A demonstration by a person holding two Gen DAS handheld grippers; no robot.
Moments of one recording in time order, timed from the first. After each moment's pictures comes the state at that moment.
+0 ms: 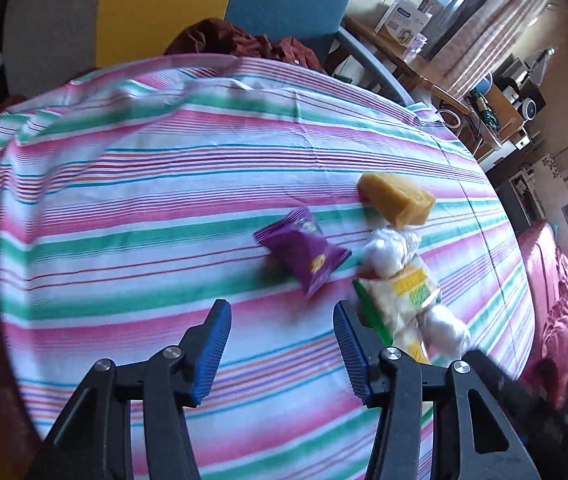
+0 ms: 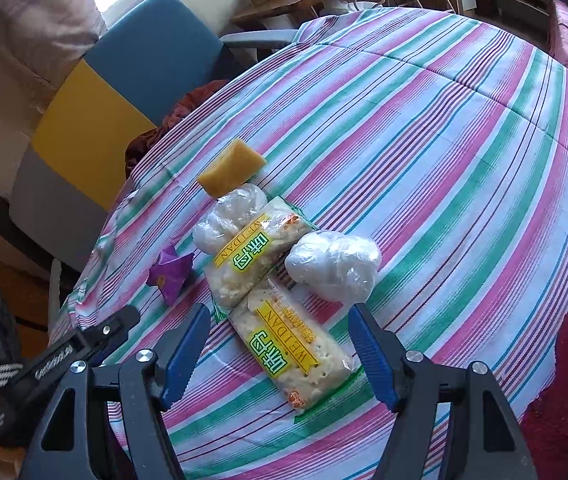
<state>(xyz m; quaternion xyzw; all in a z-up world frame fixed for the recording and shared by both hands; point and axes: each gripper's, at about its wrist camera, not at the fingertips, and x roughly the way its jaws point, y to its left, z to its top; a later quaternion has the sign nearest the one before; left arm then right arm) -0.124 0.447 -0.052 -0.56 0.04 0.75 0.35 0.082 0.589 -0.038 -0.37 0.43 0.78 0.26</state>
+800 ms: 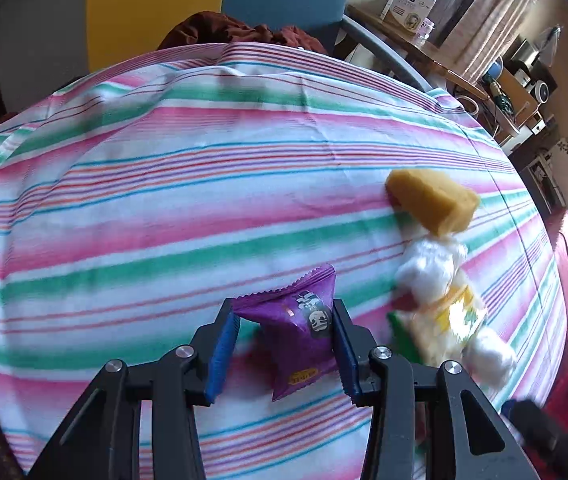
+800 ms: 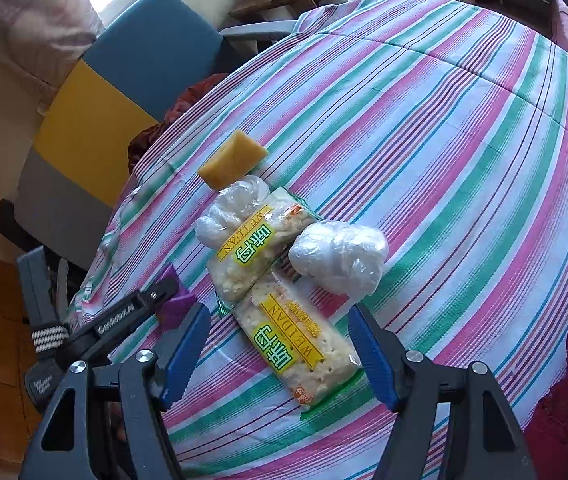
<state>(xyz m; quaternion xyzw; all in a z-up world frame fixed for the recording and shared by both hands) -0.132 0.460 -0.080 -0.54 0.09 0.77 0.34 0.089 0.593 -0.039 -0.37 0.45 0.77 0.26</state>
